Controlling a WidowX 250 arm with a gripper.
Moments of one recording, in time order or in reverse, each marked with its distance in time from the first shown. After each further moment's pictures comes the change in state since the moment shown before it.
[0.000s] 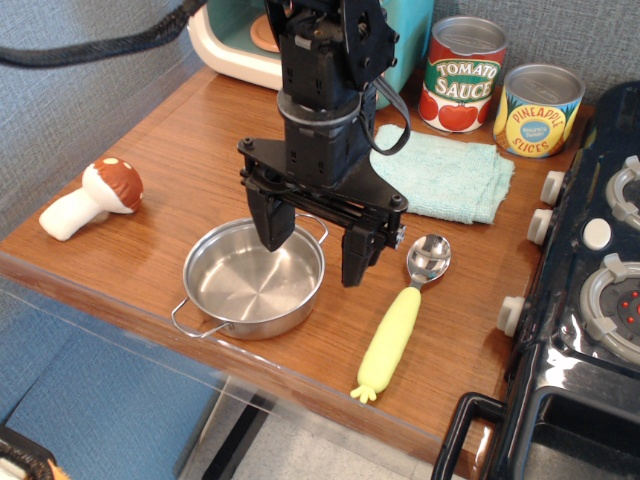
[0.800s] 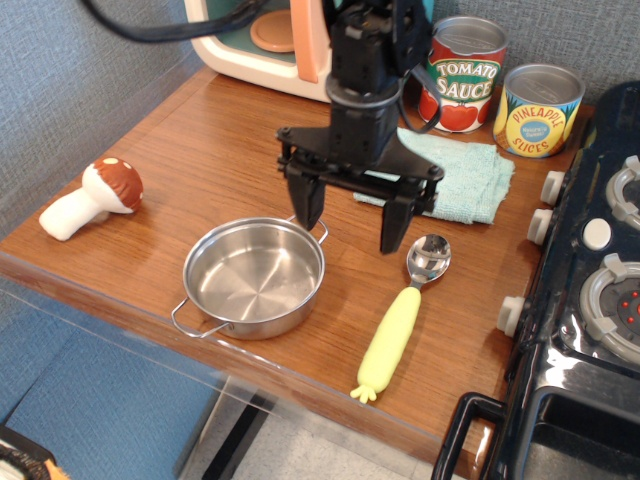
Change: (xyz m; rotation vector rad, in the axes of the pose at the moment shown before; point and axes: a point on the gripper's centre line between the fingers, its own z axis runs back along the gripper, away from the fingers) arm 0.045 0.000 -0.018 0.026 0.006 0.169
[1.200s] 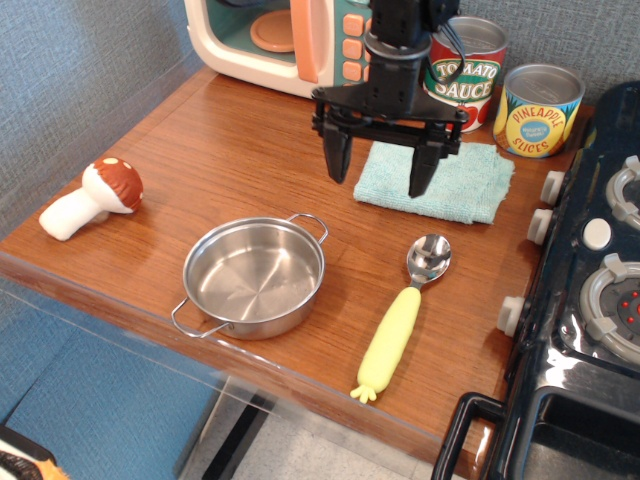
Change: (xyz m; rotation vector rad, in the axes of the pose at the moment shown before) arm 0.056 0.003 -0.014 0.038 0.006 0.147
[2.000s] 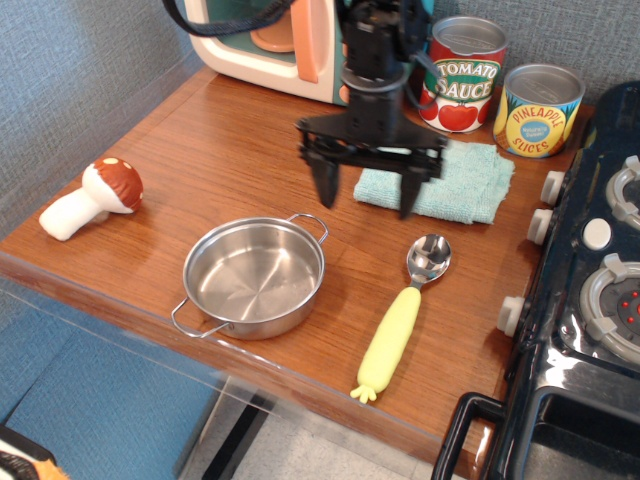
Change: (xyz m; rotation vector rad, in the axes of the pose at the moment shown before) arm -0.015 -0.002 -0.009 -0.086 -0.038 -0.050
